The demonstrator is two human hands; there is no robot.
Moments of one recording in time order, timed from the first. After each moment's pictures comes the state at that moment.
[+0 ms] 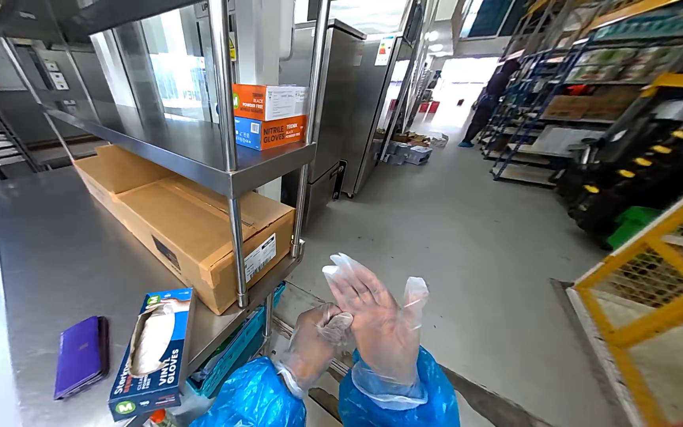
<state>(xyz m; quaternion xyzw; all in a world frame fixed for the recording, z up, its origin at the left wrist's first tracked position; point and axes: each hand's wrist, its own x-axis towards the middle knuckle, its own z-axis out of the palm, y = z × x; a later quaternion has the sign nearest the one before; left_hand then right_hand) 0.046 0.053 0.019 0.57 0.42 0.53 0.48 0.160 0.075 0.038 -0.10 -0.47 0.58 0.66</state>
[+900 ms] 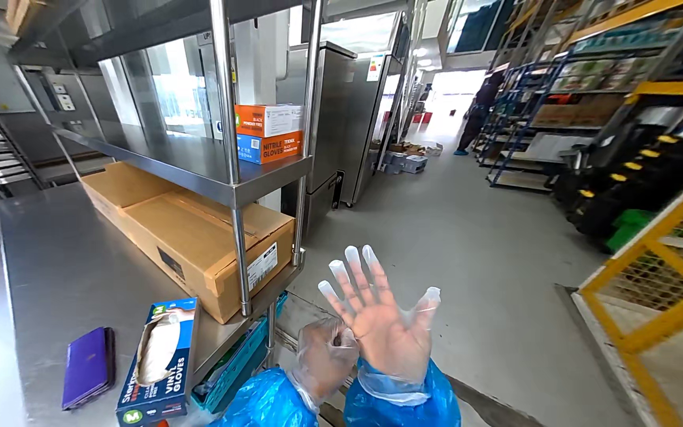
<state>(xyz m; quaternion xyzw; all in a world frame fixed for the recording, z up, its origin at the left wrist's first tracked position) 0.057 0.036 0.012 0.67 0.47 0.53 0.20 0.174 0.075 0.037 0.07 -0.35 0.70 0.62</state>
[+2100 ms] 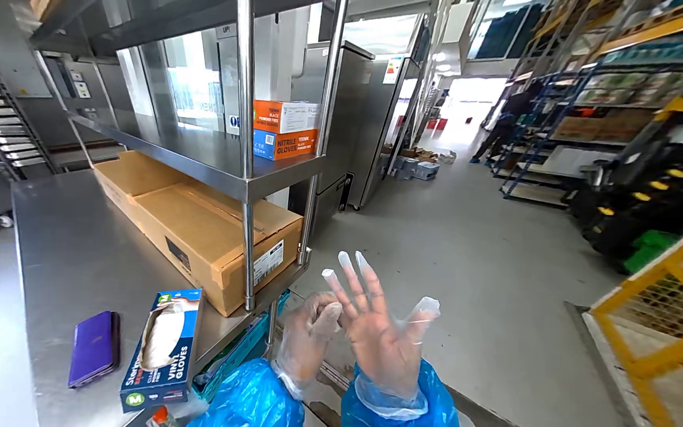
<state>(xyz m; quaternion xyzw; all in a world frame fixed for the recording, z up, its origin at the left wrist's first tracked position) 0.030 0.042 0.022 0.56 0.44 0.62 0.35 0.161 0.069 0.033 -0.04 -0.50 0.63 0.60</state>
